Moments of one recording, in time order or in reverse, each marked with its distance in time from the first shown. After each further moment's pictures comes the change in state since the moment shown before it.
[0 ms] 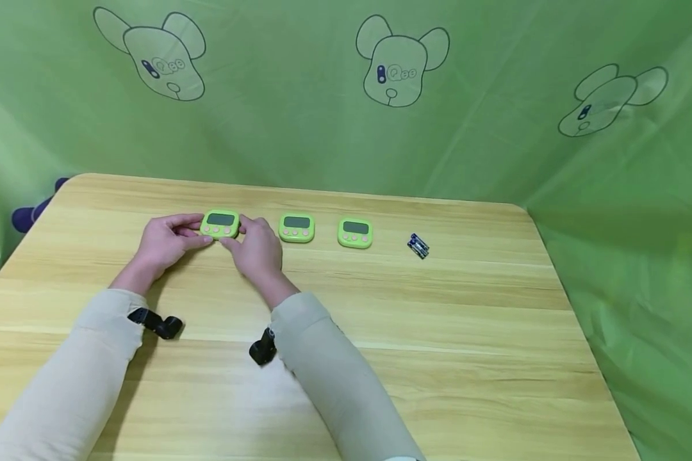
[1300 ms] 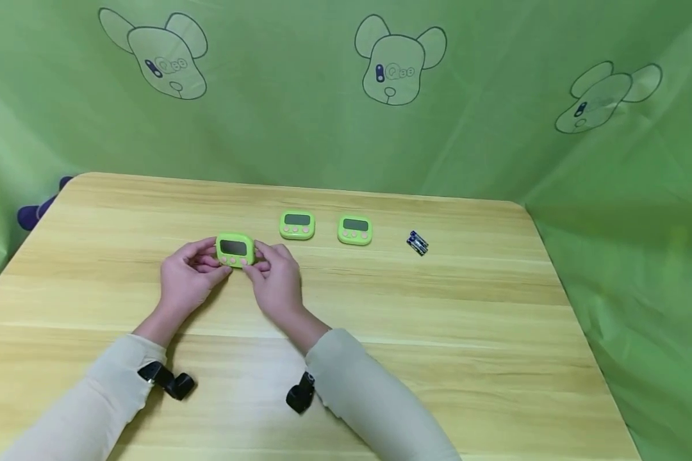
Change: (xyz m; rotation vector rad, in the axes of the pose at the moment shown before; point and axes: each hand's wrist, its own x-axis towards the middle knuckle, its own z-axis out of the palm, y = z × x) left_hand -0.073 0.008 0.059 -0.138 0.243 0.192; right_hand -0.076 0.027 -0.020 0.557 0.147 -0.148
